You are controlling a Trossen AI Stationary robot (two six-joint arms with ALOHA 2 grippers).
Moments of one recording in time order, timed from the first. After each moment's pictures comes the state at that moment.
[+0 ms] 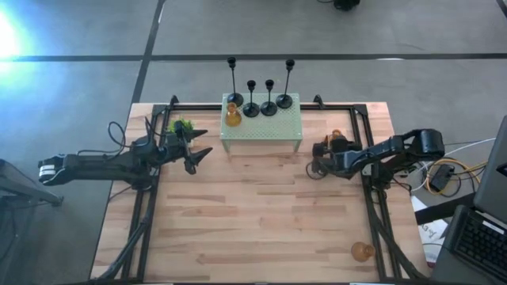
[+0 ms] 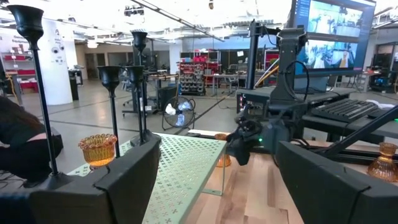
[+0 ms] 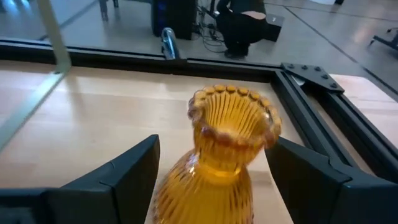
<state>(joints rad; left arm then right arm) 0.20 0.56 0.21 0.54 -0.12 0.03 -0.15 1.45 0.33 -0.21 1.21 1.24</state>
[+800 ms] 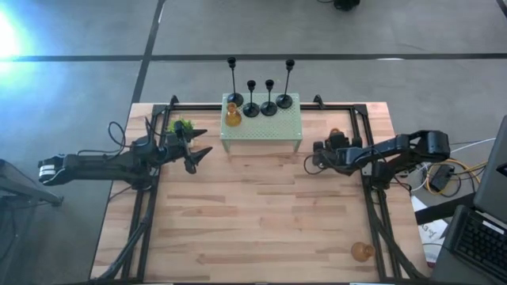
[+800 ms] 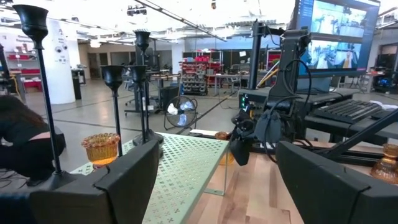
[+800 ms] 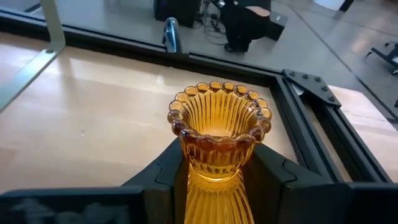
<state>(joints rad) 0.20 0.56 0.21 0.54 -0.13 0.03 -0.23 1.39 0.32 -0.17 1.14 0.99</state>
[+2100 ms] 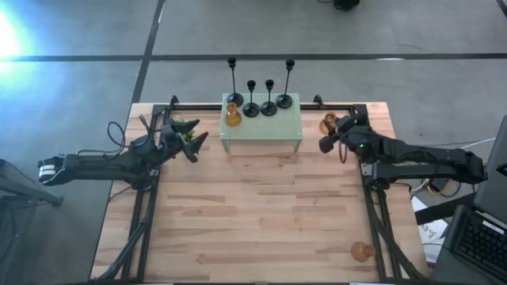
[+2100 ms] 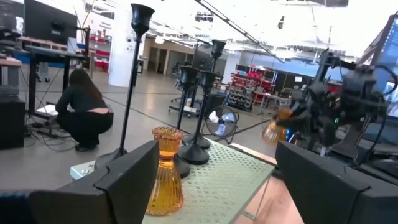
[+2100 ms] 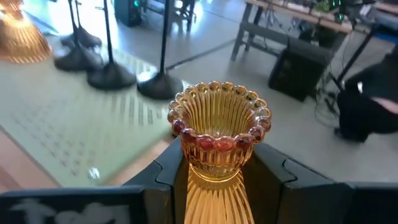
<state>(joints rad) 0.20 0.56 0.21 0.58 -0.40 -0.14 -0.22 0.70 0.51 -0.20 0.76 0.14</state>
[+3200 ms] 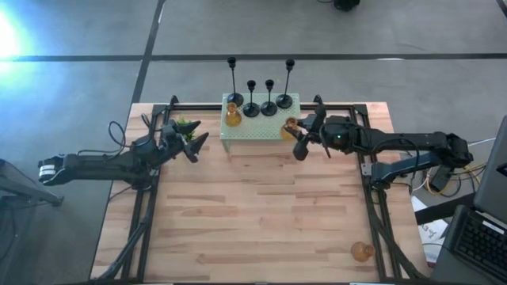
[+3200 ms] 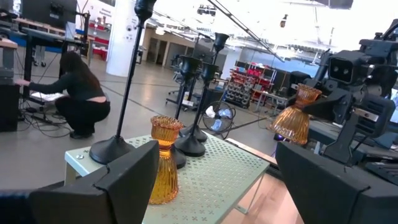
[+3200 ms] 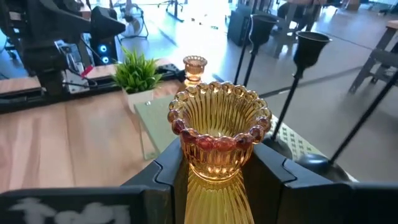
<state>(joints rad) 0.20 0.56 0.21 0.55 -0.40 -0.22 -0.15 1.13 0.86 -0.03 0.36 0.06</state>
